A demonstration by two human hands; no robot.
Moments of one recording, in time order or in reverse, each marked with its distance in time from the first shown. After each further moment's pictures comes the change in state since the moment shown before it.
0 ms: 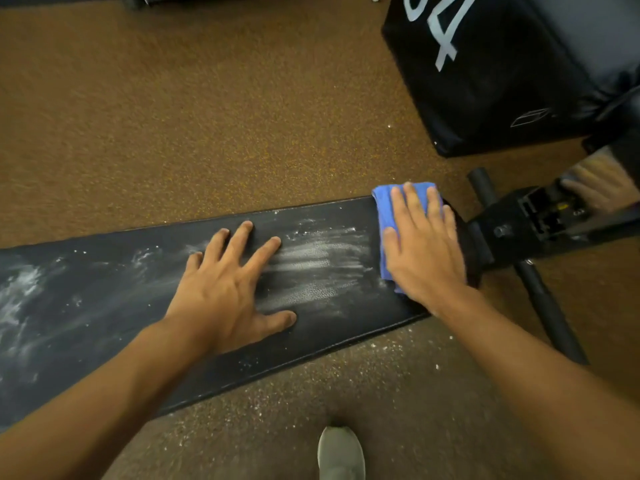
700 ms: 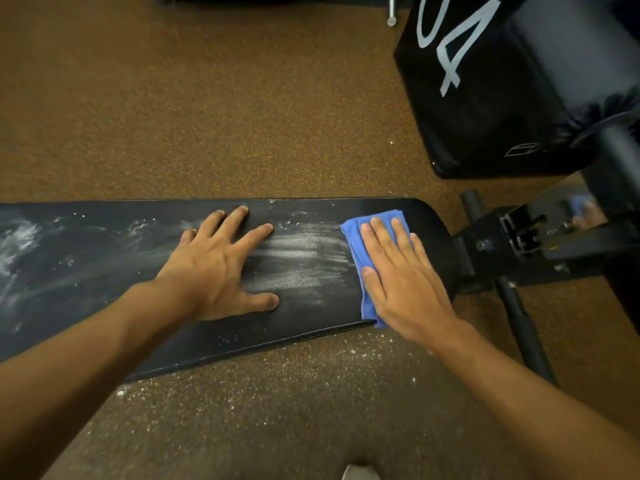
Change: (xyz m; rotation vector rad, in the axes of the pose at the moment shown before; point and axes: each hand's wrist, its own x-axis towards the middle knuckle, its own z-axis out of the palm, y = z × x) left_hand 0.002 0.000 0.002 -0.026 -0.027 -0.017; right_hand -0.047 0.012 -0.002 -0.023 -0.099 -0.339
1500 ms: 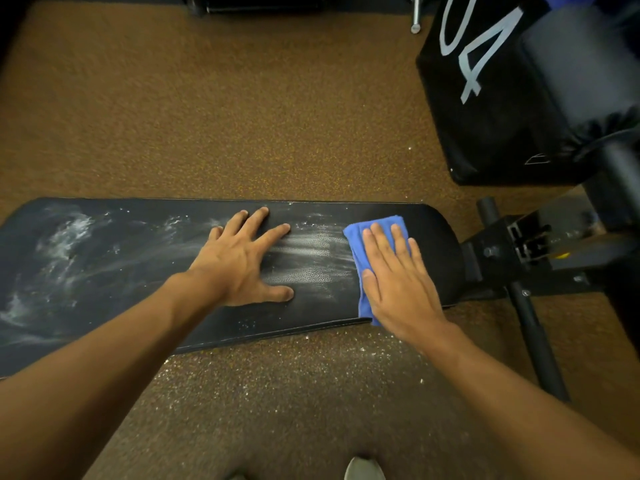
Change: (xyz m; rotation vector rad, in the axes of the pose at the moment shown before) left_hand -0.002 0.002 -0.002 -0.039 -0.026 -0.025; right_hand 0.002 -0.014 0.003 0.006 0.018 -0.035
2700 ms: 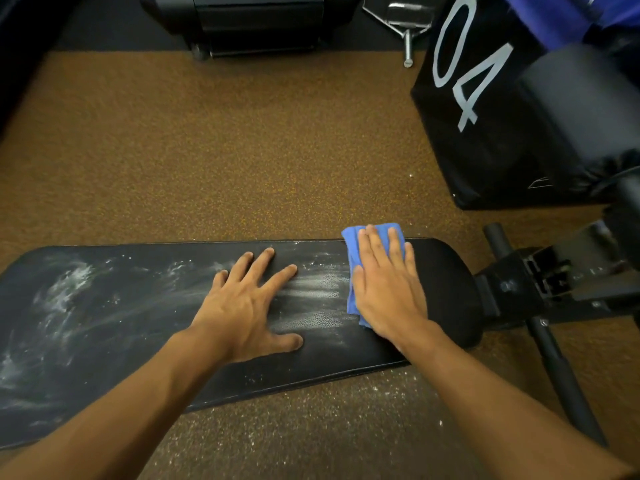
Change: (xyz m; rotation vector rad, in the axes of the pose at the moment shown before) left_hand 0.003 -0.003 0.008 0.013 0.027 0.003; right_hand 0.071 -0.026 -0.002 0.008 0.060 0.165
